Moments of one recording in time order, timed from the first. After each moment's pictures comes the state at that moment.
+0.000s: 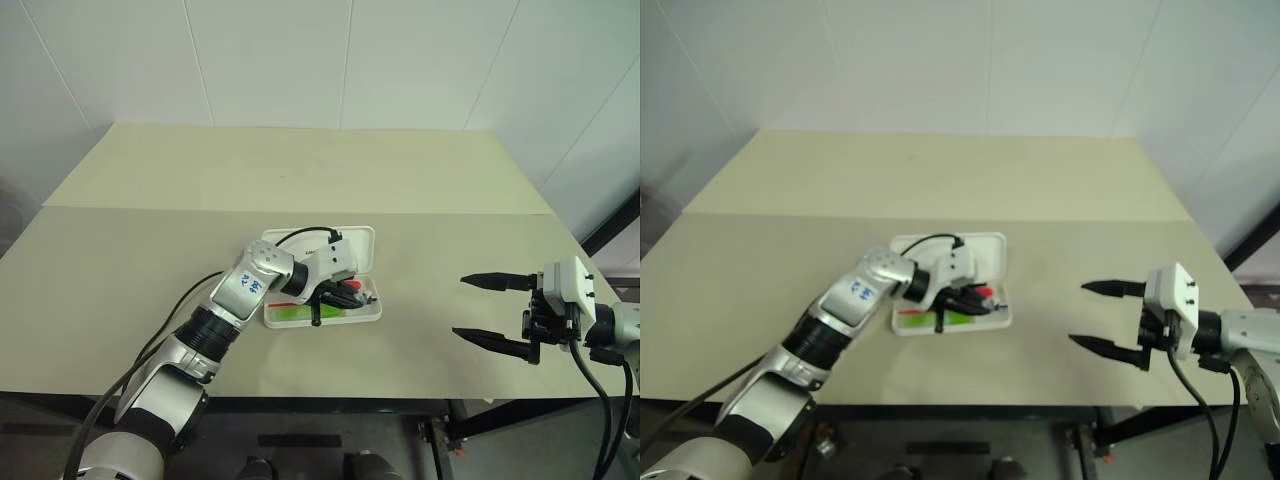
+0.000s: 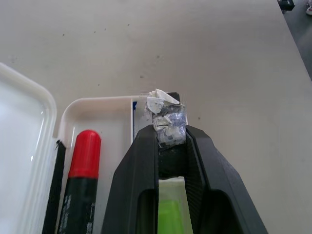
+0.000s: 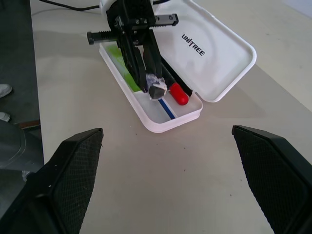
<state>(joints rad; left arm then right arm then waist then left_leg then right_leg) -0.90 0.35 -0.42 0.22 -0.03 0.54 -1.04 -0.13 -0.90 -0.32 -0.18 0.56 0.22 1.24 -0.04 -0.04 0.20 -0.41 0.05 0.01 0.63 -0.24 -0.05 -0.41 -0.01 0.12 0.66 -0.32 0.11</state>
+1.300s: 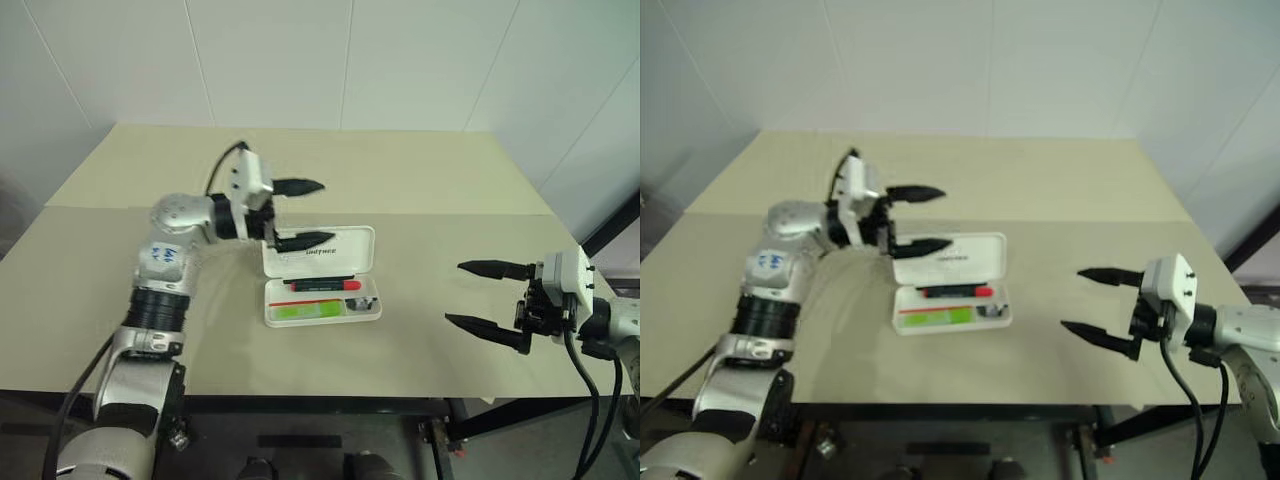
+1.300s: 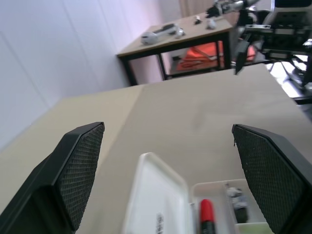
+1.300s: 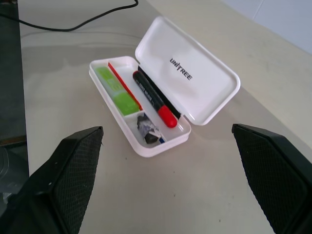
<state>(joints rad) -0.99 0.49 0.07 0.45 -0.32 0.05 -1.22 -0.17 -0.86 -0.31 -0.23 0.61 0.24 1.17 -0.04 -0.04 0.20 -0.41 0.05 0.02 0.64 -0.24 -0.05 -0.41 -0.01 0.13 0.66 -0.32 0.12</state>
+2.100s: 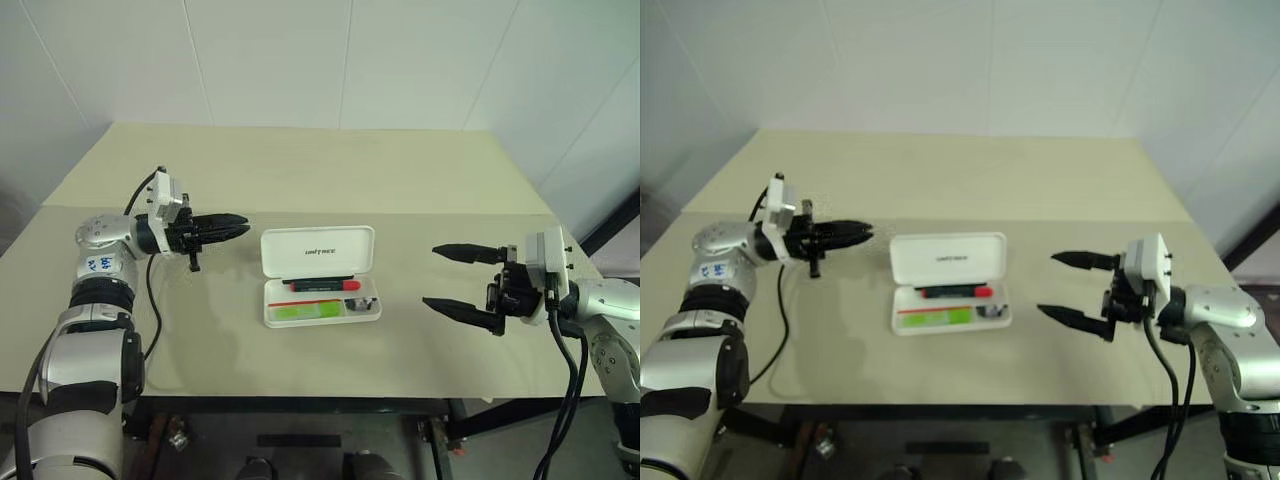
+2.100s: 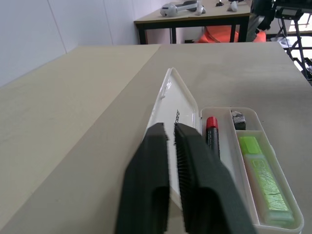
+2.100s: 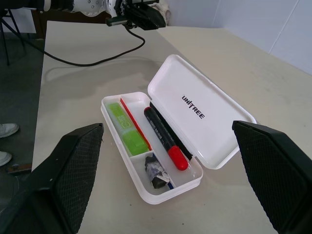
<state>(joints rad) -1.10 0.65 0.15 1.15 -0.28 -0.23 -1.49 -0.32 -0.78 -0.22 -0.15 0.63 0.24 1.21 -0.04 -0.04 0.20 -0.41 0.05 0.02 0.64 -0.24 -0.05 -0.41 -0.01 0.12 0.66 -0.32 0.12</state>
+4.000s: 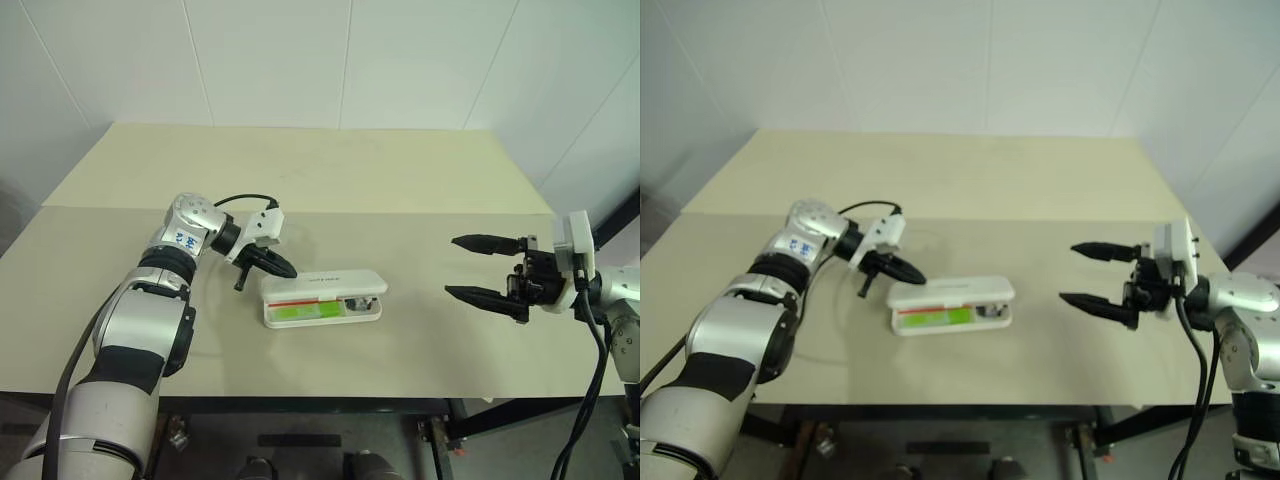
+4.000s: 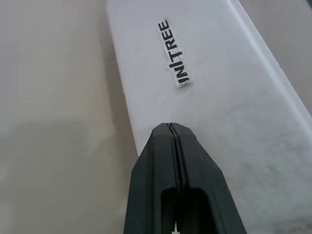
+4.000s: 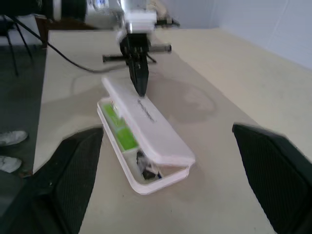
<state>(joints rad) -1.31 0.45 -0.19 1.29 0.20 -0.37 -1.50 -0.44 -0.84 -0.25 0.09 0.62 0.25 1.40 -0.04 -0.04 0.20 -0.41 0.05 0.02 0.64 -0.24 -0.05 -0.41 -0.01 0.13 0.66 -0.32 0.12</state>
